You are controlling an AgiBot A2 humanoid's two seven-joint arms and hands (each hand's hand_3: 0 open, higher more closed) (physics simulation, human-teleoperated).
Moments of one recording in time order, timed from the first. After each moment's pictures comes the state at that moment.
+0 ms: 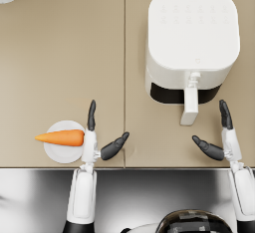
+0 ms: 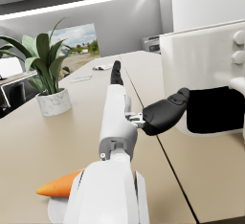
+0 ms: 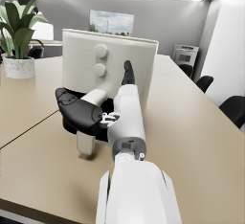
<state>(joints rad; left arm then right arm) 0.15 1.25 0.03 -1.79 1.40 0.00 0.00 0.20 -1.26 0.18 1.77 1.35 0.00 0.00</state>
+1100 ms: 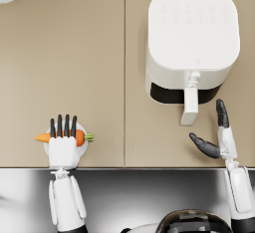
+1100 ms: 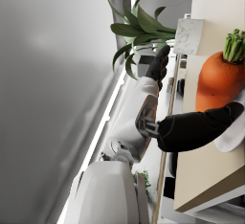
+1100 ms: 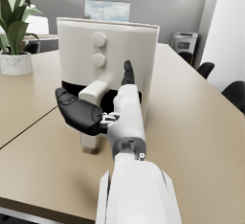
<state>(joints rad) 0.07 1.27 -0.27 -1.73 2.90 -0.46 -0.21 0.20 -1.34 0.17 1.70 1.38 0.00 0.00</state>
